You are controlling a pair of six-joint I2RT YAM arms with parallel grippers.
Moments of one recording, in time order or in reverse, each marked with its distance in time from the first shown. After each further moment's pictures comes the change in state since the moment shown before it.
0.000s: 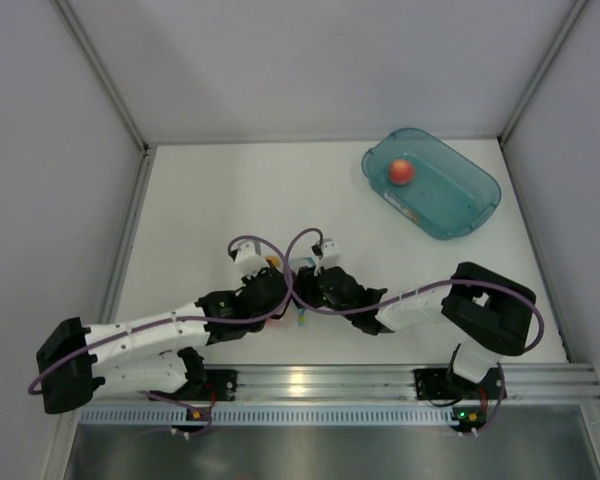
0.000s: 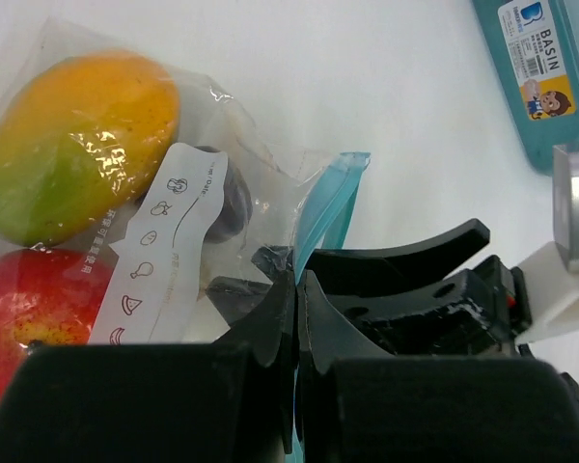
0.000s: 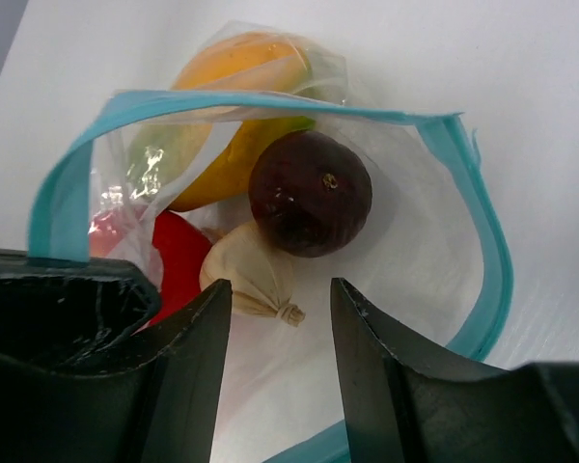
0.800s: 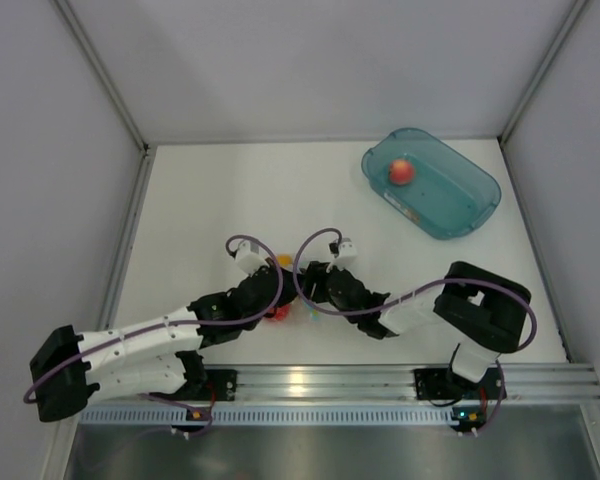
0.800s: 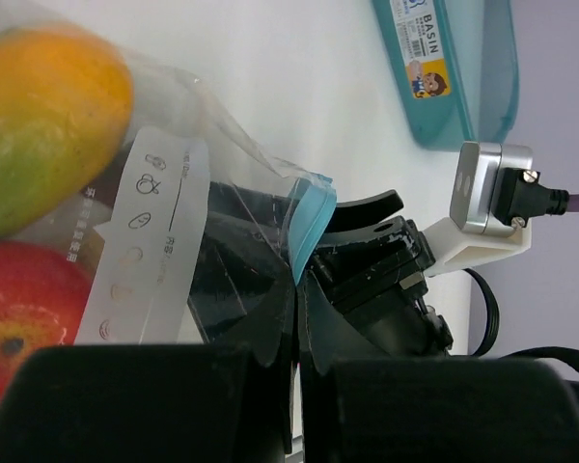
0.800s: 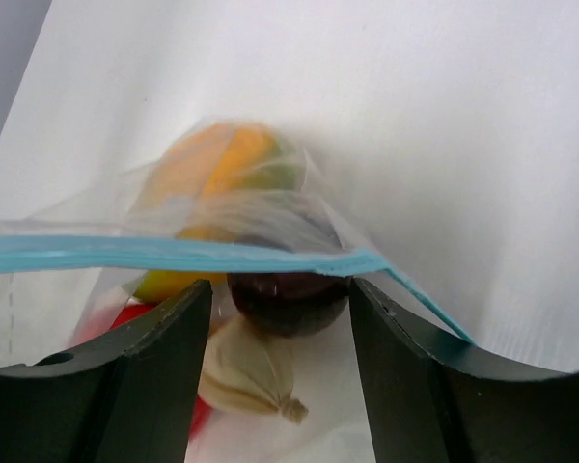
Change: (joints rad) left arm 0.027 -0.063 -0.061 0.186 0.172 -0.053; right arm -0.019 0.053 -0.075 0.193 0.165 0.045
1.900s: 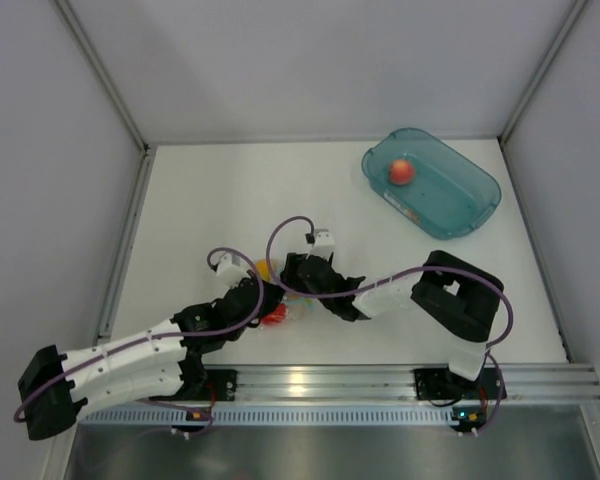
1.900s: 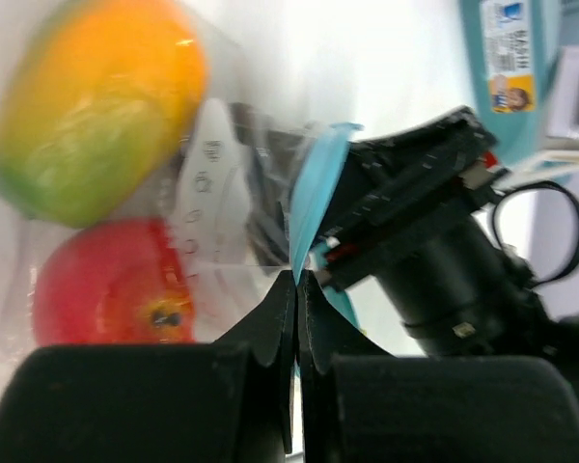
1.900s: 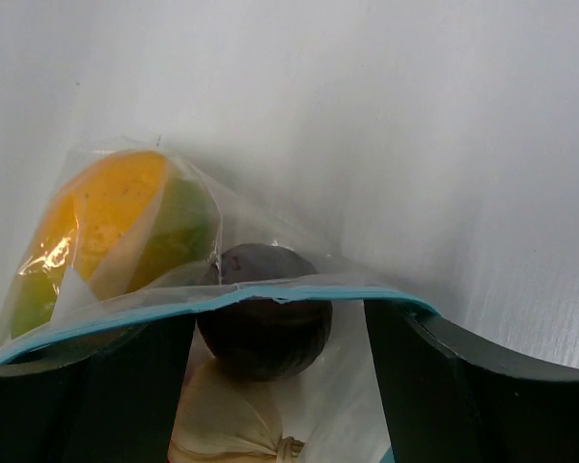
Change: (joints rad) left arm 0.042 -0.179 -0.118 -0.138 -0.020 -0.043; right arm -0.016 0.143 0.278 -0.303 0.028 -0.002
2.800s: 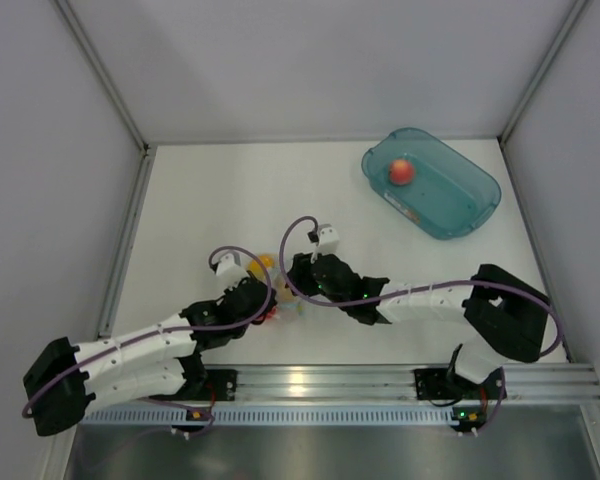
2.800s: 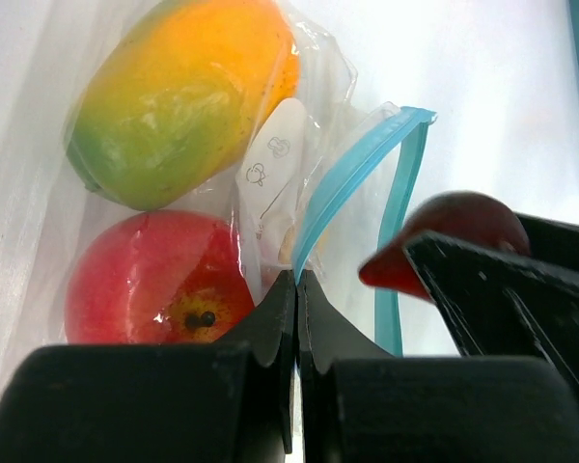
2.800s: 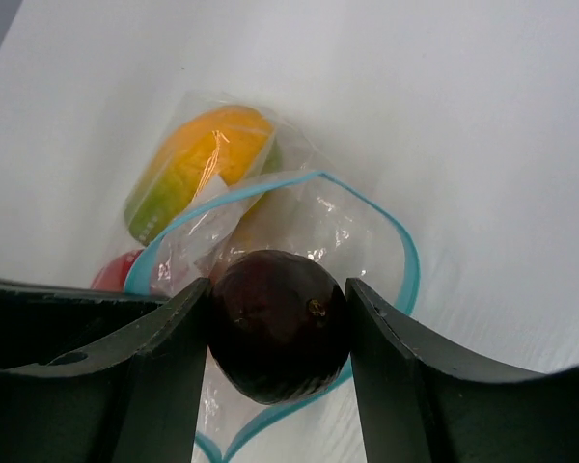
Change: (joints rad) left arm 0.047 0.094 -0.011 -0.055 -0.055 0.053; right arm 0.035 -0.236 -0.055 -0.115 -0.062 -0.130
